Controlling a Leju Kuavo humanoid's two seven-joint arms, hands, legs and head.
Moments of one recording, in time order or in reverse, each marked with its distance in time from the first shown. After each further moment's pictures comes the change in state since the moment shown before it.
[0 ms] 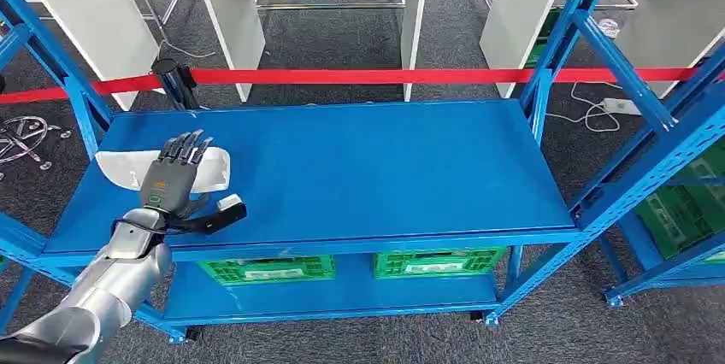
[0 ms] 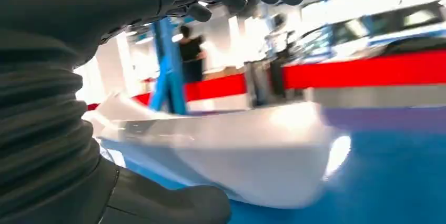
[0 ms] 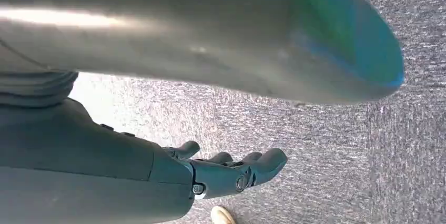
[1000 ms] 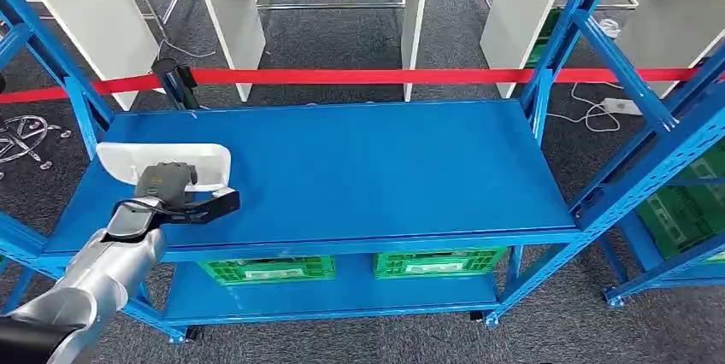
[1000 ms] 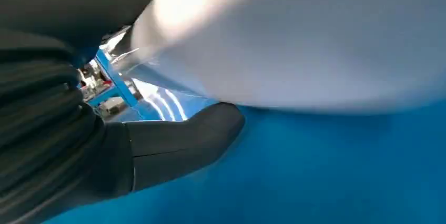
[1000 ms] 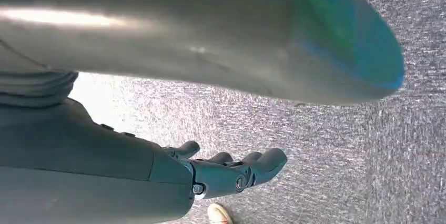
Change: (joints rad) left arm -0.084 -0.002 0.000 0.085 -0.054 -0.349 0.140; right arm -0.003 0.002 0.000 0.000 0.025 0.011 0.001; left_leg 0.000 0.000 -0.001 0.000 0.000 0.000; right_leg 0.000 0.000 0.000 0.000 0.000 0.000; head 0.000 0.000
